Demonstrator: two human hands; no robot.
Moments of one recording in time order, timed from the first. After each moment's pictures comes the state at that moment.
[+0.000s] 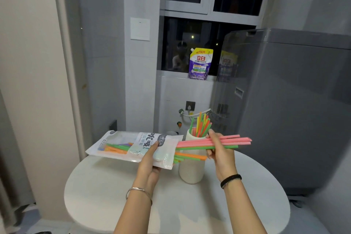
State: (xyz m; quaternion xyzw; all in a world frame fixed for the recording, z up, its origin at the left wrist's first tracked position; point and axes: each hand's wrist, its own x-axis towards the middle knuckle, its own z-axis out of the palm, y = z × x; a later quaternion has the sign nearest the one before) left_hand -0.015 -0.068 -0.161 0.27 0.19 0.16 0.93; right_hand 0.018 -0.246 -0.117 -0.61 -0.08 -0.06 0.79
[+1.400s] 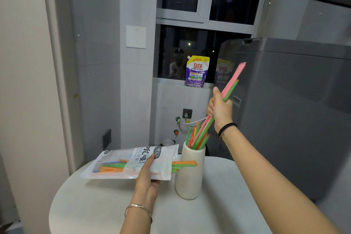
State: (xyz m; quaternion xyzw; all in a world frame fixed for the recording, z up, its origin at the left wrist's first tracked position) left_hand 0.002 -0.077 -0.162 0.23 0.20 0.18 0.94; right_hand 0.102 -0.221 -0.001 -0.59 -0.12 -0.14 0.79
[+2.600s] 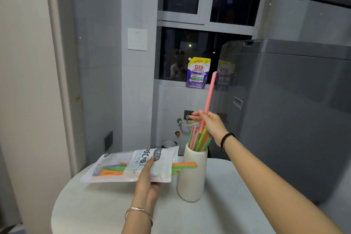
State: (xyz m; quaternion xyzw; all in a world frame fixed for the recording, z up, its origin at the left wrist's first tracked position) left_hand -0.001 -0.074 -0.160 0.20 0.21 0.17 0.94; right_hand 0.116 -0.220 -0.040 -0.73 -0.18 -0.01 0.65
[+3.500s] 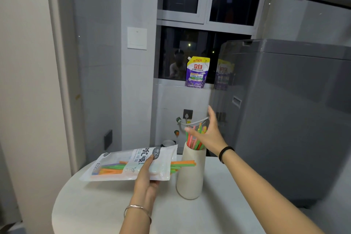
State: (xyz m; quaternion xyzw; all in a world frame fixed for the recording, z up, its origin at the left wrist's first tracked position) left_hand -0.006 -0.072 -0.158 0.21 0.21 0.17 0.94; right_hand 0.102 -0.229 -0.077 -0.81 -0.22 -0.09 0.53
